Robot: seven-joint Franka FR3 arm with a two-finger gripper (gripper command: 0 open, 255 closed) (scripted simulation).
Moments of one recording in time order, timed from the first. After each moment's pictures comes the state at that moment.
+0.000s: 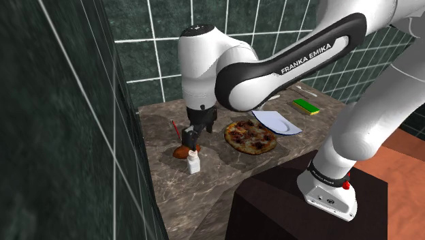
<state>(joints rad) 0.05 -0.19 0.69 -2.26 0.01 2.10 0.58</state>
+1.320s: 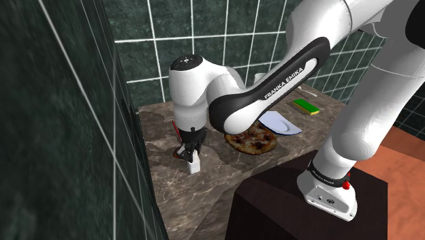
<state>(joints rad) 0.04 0.00 0.74 -2.25 -0.16 2.24 0.74</state>
